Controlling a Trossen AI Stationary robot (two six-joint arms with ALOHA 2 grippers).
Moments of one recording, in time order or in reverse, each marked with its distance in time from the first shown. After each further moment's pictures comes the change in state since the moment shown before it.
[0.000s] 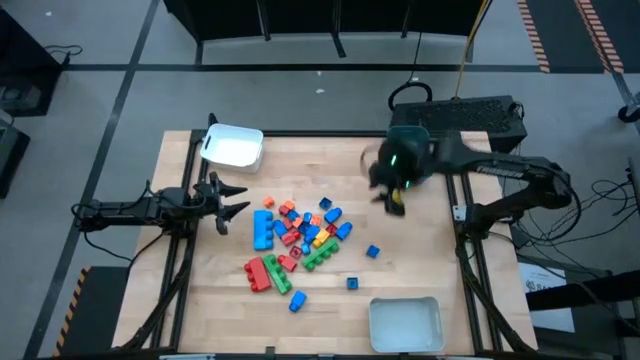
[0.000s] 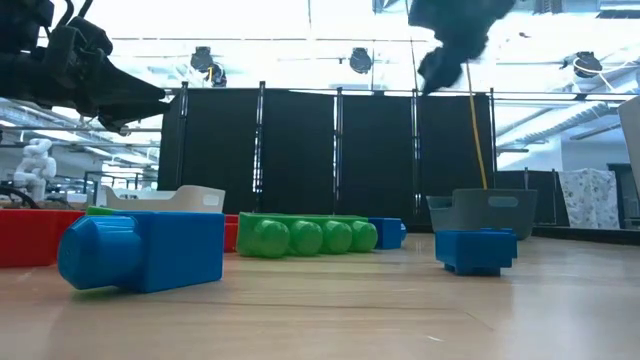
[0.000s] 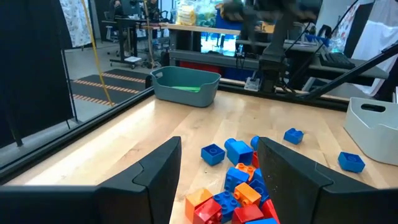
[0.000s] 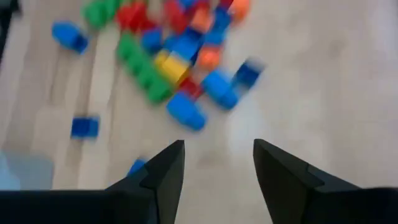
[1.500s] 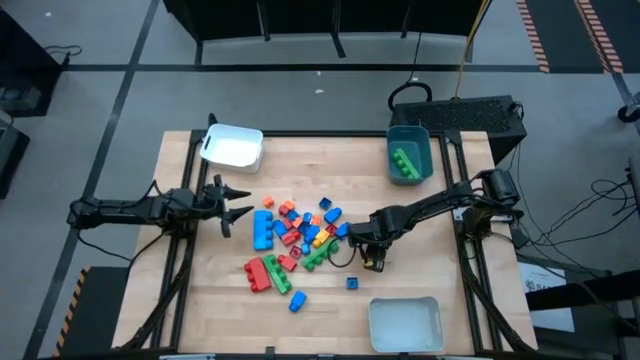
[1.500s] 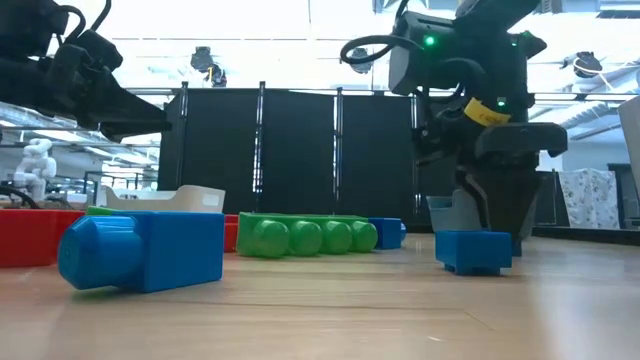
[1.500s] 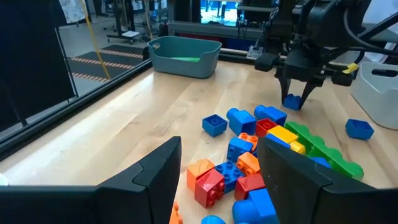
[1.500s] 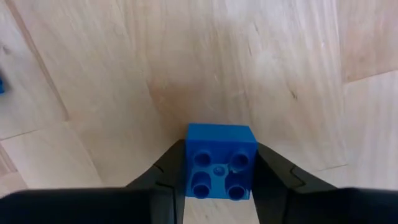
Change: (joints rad) left arm 0.000 0.125 0.000 0.000 0.011 0.000; right arm 0.324 0.490 -0.173 0.189 0.206 0.529
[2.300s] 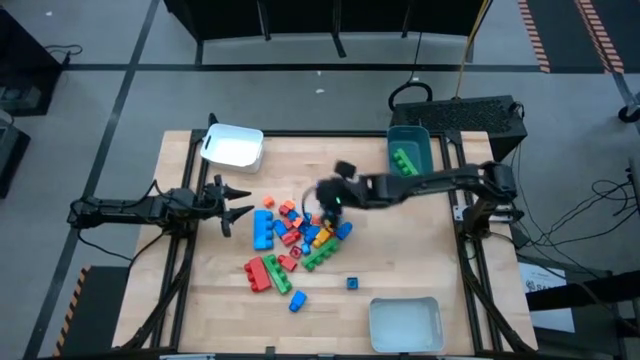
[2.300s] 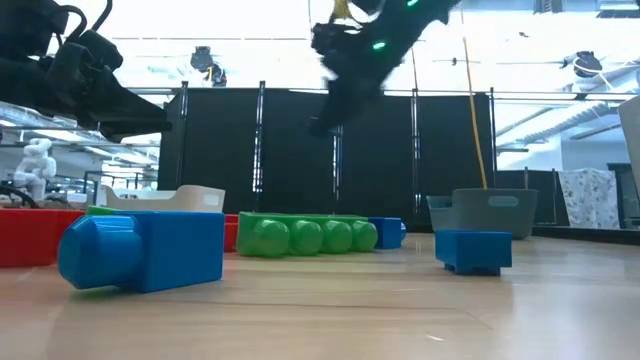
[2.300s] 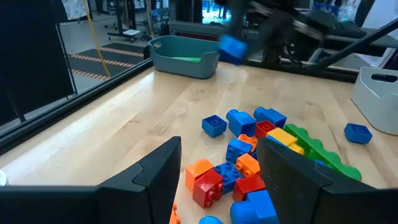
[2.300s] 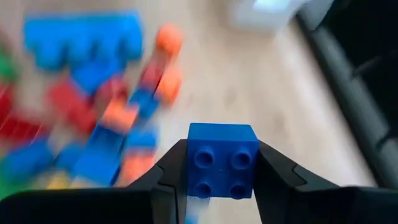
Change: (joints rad) left arm 0.000 0.000 0.000 0.003 -0.004 -0.027; right arm -0.202 -0.040 0.336 0.381 0.344 -0.430
